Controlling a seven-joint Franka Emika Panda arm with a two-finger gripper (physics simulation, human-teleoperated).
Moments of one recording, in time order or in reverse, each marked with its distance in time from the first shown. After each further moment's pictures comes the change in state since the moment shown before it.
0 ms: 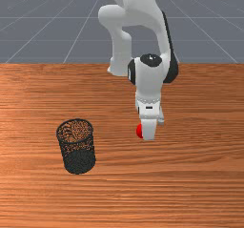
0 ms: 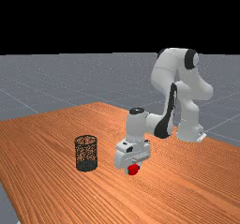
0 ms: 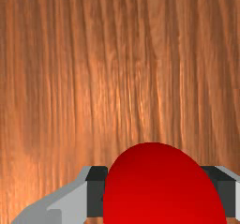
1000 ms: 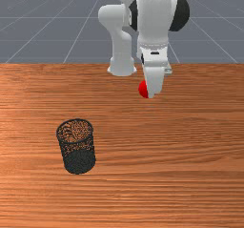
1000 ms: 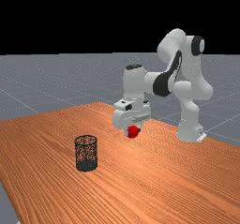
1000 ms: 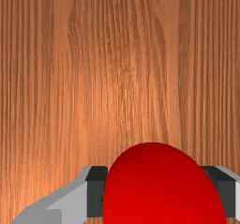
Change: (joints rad) arm -0.022 -0.312 0.018 0.086 0.022 -0.440 -0.057
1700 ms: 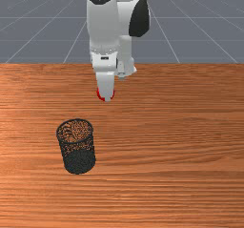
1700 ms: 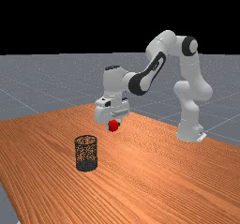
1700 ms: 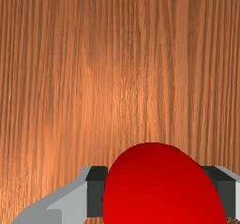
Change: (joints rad) arm -0.160 0.007 -0.069 -0.022 0.030 0.011 -0.285
